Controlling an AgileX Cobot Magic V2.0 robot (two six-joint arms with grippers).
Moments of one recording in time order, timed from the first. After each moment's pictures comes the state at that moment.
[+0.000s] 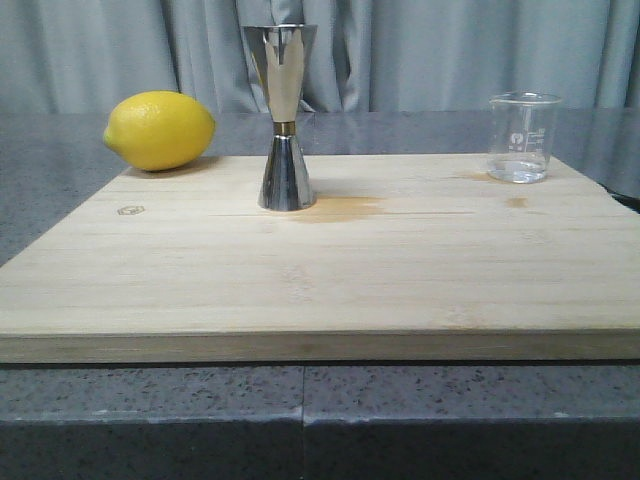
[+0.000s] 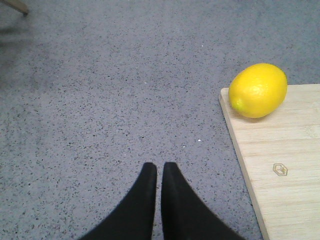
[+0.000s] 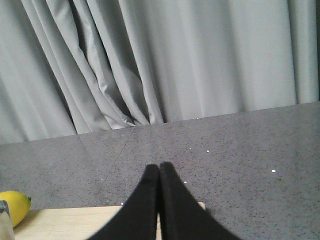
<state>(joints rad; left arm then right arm) -0.07 0.73 -0.79 -0.13 0.67 0.12 0.10 0.60 -0.53 -1.84 -0.06 2.06</state>
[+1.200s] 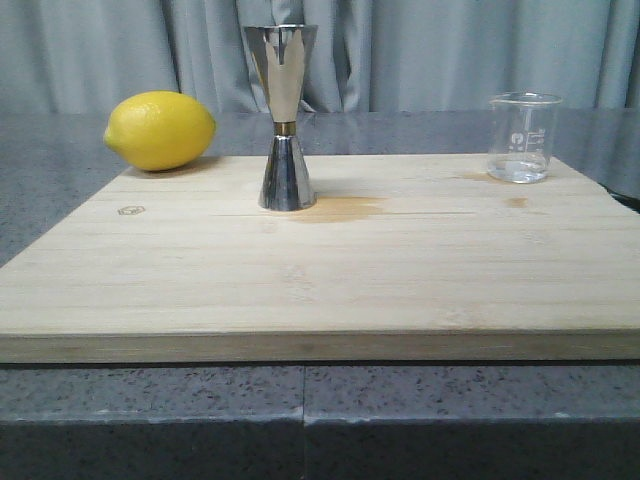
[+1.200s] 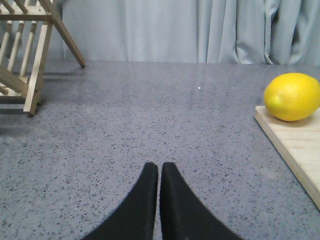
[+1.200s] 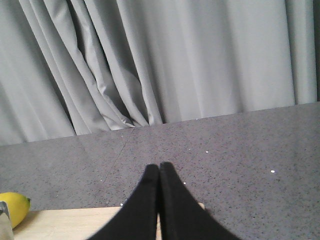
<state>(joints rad) -0.01 0.01 -0.08 -0.13 0.22 0.12 0.10 0.60 -0.53 -1.83 -0.06 2.06</state>
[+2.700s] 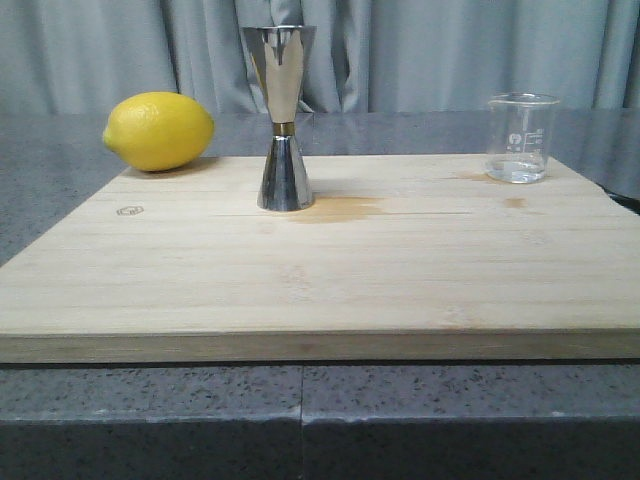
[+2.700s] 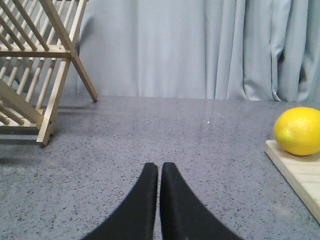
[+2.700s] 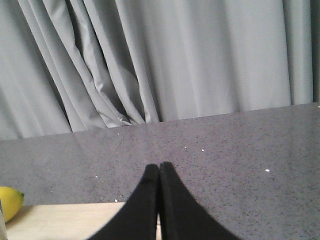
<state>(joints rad) 0.00 -0.01 0.00 -0.13 0.01 0.12 0.10 0.60 -0.51 -1.71 -0.06 1.90</state>
